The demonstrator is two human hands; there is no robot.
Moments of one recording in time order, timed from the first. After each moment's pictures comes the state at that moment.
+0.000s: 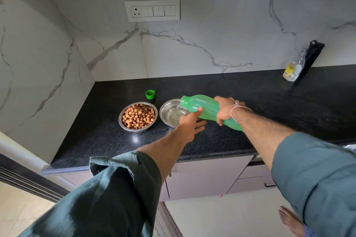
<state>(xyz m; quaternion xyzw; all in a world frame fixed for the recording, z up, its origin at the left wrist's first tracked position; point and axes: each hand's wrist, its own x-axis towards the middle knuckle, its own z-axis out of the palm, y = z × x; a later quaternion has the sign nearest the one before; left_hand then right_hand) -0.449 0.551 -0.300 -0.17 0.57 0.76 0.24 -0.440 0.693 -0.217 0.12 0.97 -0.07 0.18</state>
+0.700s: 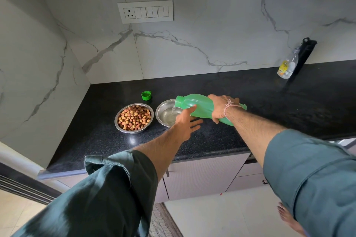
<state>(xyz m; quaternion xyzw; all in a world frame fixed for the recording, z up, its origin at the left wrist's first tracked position) -0.452 0.552 -0.296 -0.17 0.56 0.77 0.25 -0.438 0.694 -0.217 0.10 0.98 -0.05 0.15</state>
